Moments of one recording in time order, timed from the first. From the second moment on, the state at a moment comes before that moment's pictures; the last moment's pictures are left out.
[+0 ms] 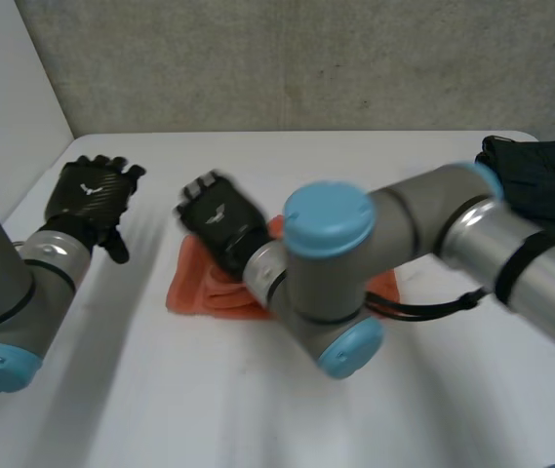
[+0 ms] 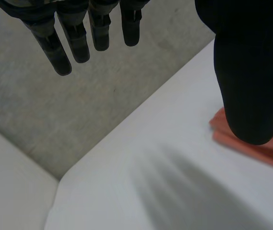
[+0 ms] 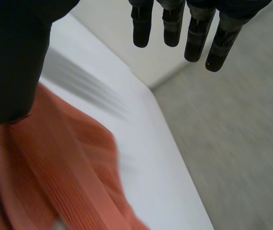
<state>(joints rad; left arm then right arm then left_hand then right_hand) 4.45 -1.86 -1.71 3.49 -1.51 3.57 2.40 -0.65 0.77 -0.03 1.43 2.49 0.19 0.20 0.21 0.20 0.05 0.21 0.22 0.22 0.24 0.07</state>
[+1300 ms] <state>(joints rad) 4.24 -2.17 -1.40 3.32 -1.63 3.49 2.08 -0.91 1.38 -0.04 1.49 2.70 0.19 0.20 0.21 0.20 0.05 0.60 0.70 0.70 0.69 0.50</state>
